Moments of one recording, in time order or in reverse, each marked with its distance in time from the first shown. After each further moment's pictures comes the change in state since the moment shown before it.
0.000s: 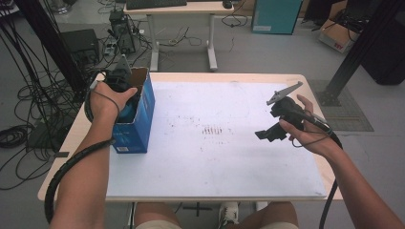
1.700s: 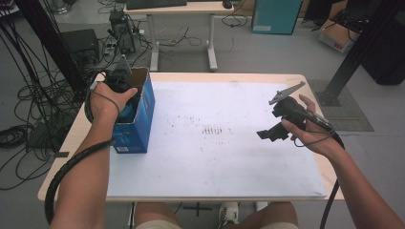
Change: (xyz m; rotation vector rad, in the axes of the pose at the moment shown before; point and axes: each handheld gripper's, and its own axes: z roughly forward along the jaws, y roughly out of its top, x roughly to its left) left arm 0.000 -0.001 0.001 -0.007 -0.002 -0.001; right arm -0.004 -0.004 -0.002 -0.008 0.003 0.013
